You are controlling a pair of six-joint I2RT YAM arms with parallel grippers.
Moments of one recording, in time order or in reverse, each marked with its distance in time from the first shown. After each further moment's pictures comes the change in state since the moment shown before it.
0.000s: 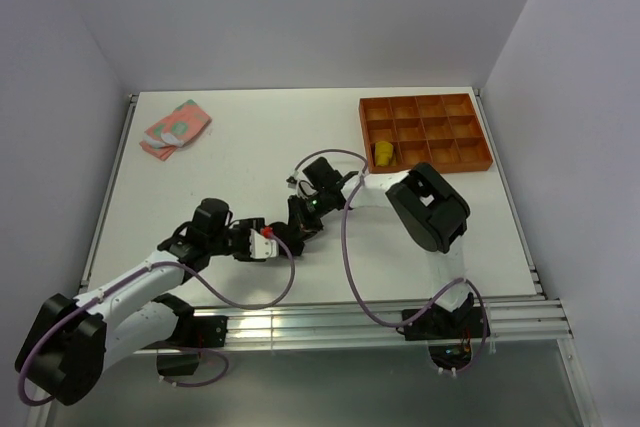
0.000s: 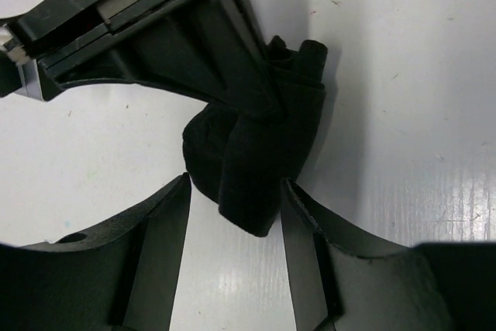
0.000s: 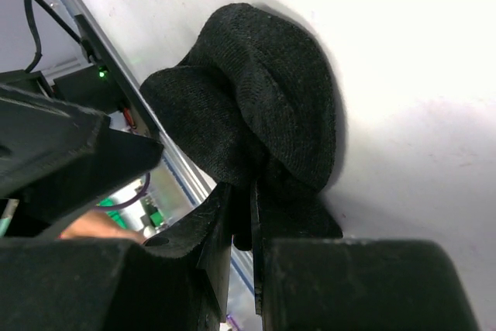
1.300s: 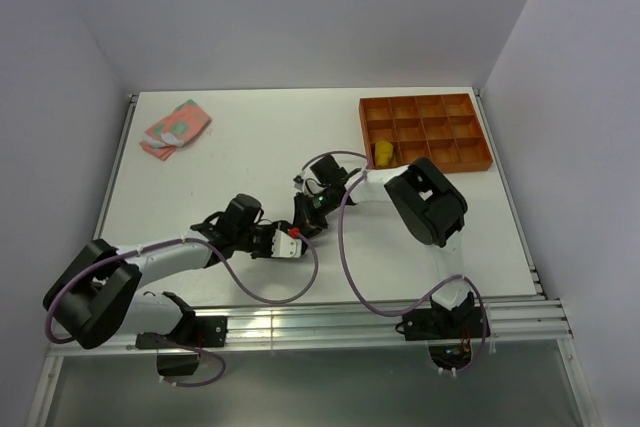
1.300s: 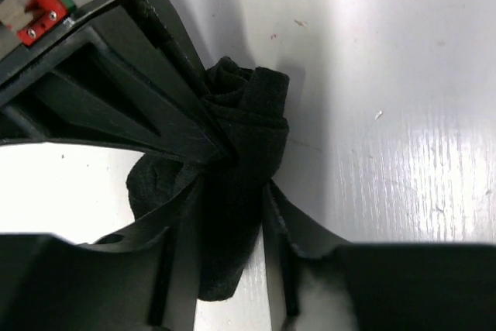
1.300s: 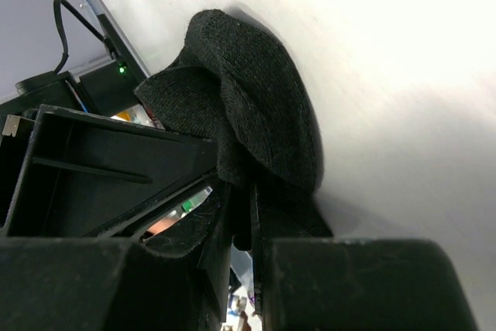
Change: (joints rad) left arm -0.167 0.301 0.098 0.068 -0.104 -0.016; right arm -0.051 0.059 0.023 -0.028 -0.105 0.014
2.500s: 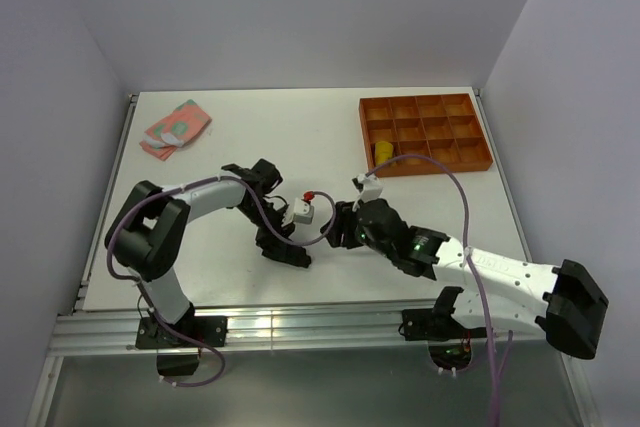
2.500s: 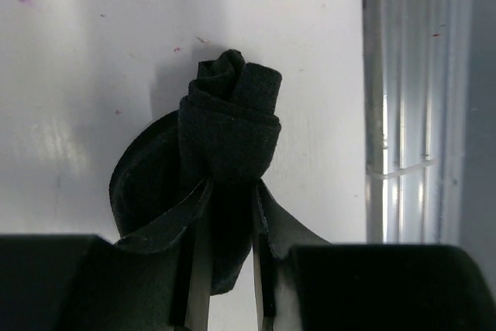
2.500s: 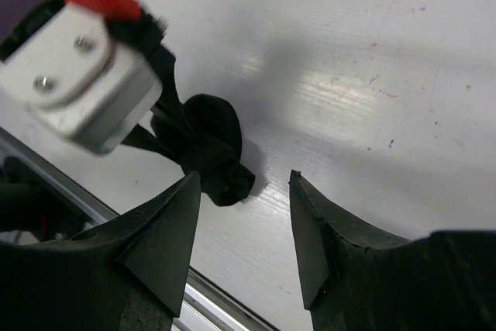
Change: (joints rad) left arm 0.093 0.435 0.564 -0.805 0.310 -0.021; right arm 0.263 -1.051 -0.596 0.130 1.053 0.072
